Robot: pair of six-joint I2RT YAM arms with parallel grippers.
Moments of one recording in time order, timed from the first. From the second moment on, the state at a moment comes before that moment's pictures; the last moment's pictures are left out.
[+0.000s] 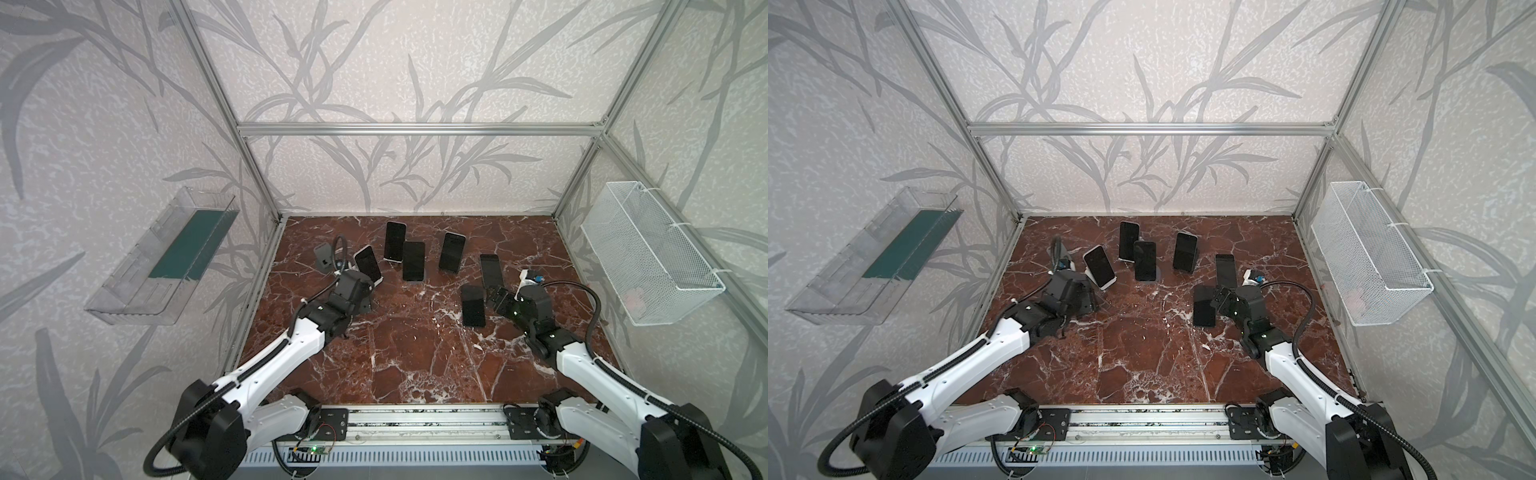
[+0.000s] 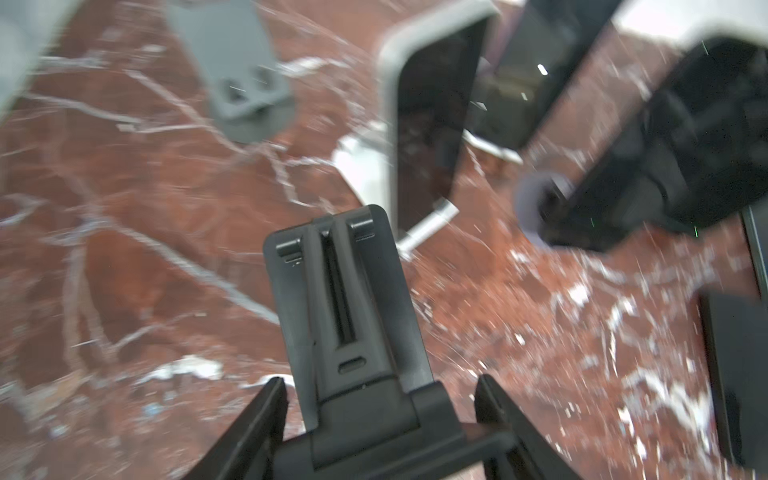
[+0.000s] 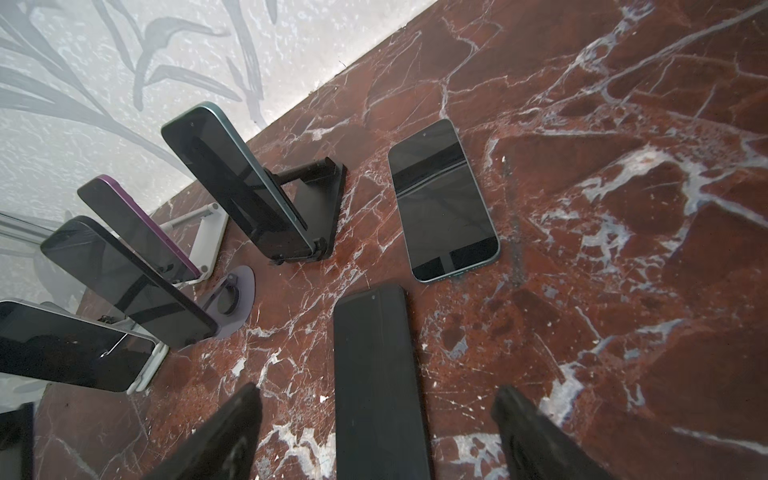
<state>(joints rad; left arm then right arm) -0.47 1.11 0.77 -0.50 -0.37 -0.62 0.31 1.00 0.42 0.05 0.12 0.68</state>
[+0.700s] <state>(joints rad) -0.12 1.61 1.07 -0.51 -0.30 -0.73 0.31 1.00 0.42 0.05 0.16 0.68</state>
